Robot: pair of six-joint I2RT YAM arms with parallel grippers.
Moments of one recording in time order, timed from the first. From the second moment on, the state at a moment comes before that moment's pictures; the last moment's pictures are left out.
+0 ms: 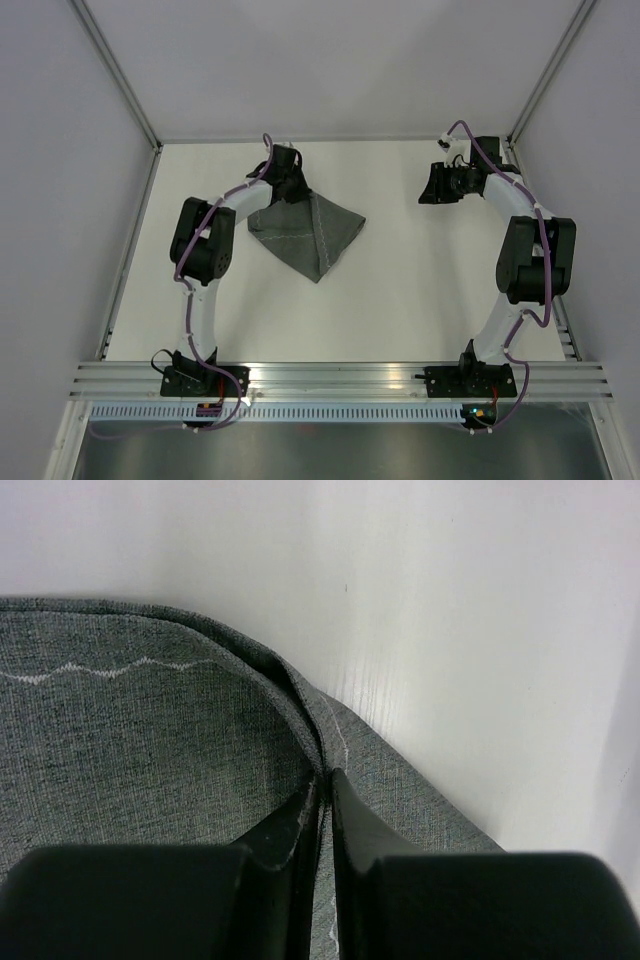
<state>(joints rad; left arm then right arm) -0.37 2.17 1.59 -0.19 0.07 -0.66 -0.08 1.87 1.43 -0.51 -0.59 -0.13</state>
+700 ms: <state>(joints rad) -0.35 2.23 1.71 -0.26 0.10 -0.65 -0.09 1.87 1.43 -0.52 -0.59 -0.13</state>
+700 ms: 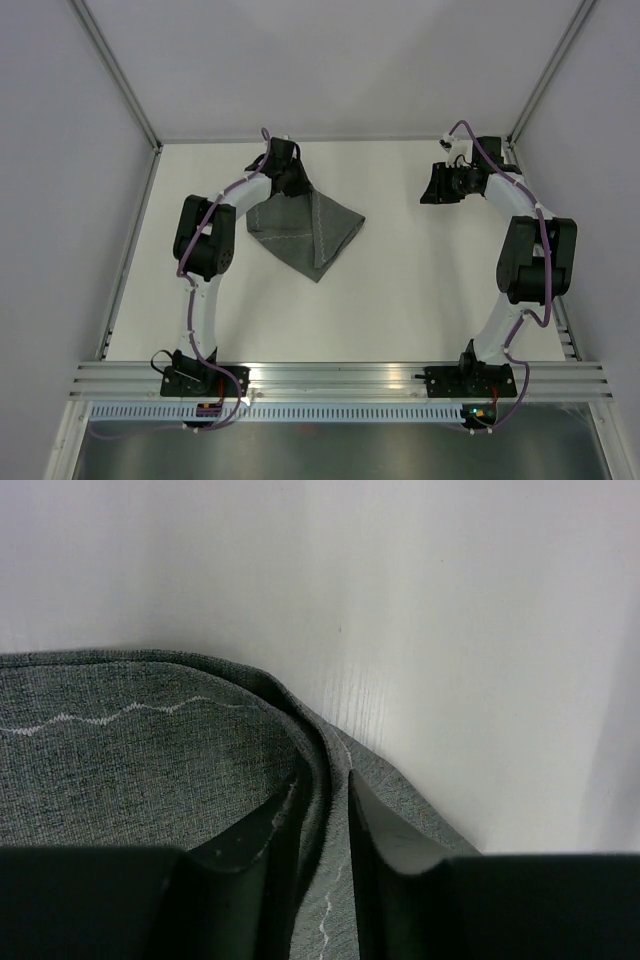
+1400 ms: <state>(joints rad) -0.53 1.81 1.47 -0.22 -0.23 -0.36 -0.09 1.86 1.43 -0.53 -0.60 -0.14</state>
